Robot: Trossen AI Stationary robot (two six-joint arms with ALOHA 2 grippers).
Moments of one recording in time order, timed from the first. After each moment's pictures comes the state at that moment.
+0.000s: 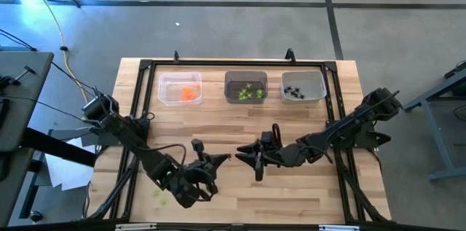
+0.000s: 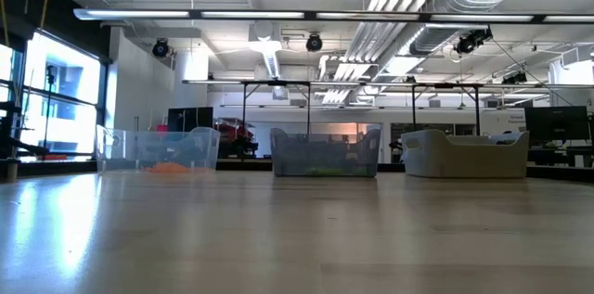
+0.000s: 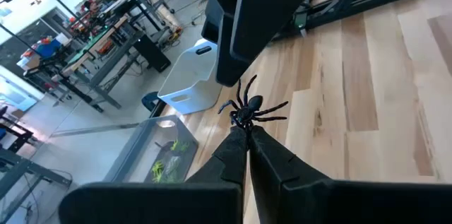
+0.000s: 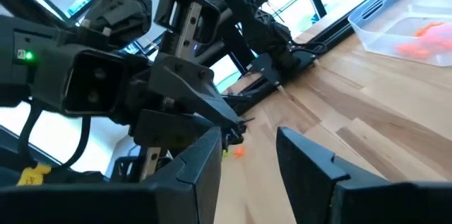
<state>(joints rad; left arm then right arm) -0.70 1.69 1.23 -0.23 -1.15 -0.08 0.50 1.57 0.95 0.45 0.59 0.72</state>
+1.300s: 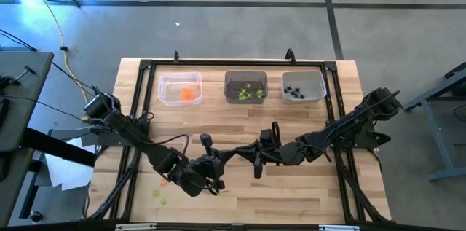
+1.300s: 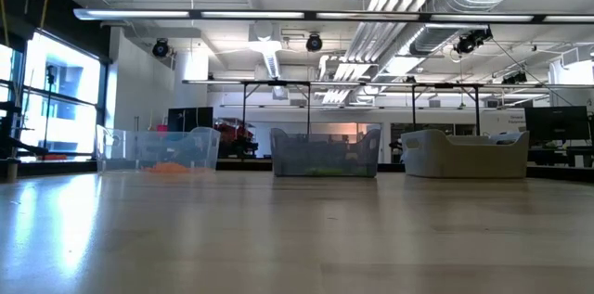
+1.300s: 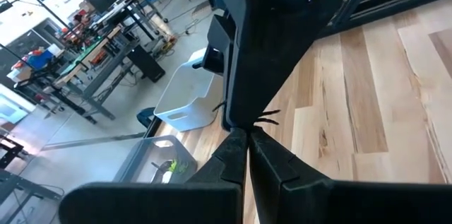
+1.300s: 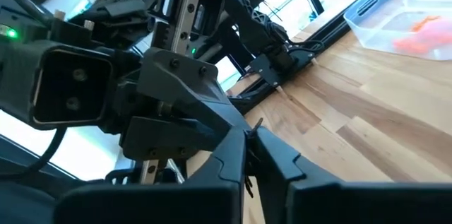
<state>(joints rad) -0.63 1.69 1.23 -0.06 -1.06 0.10 0.48 1.57 0.96 0.44 0.59 0.76</state>
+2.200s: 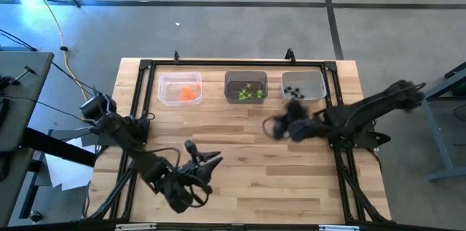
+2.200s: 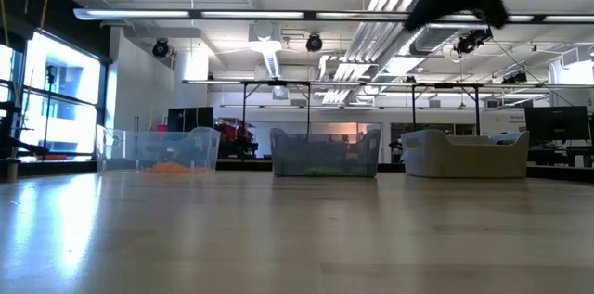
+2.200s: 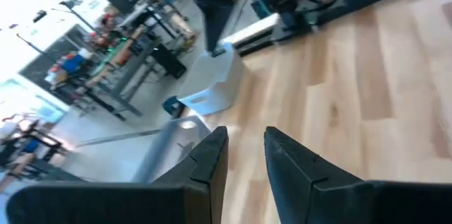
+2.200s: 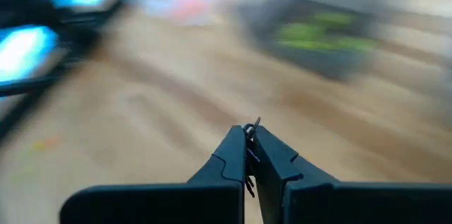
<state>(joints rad) -0.76 1.66 1.23 -0.30 -1.24 -0.07 0.33 1.19 0.95 -0.65 0.65 1.15</state>
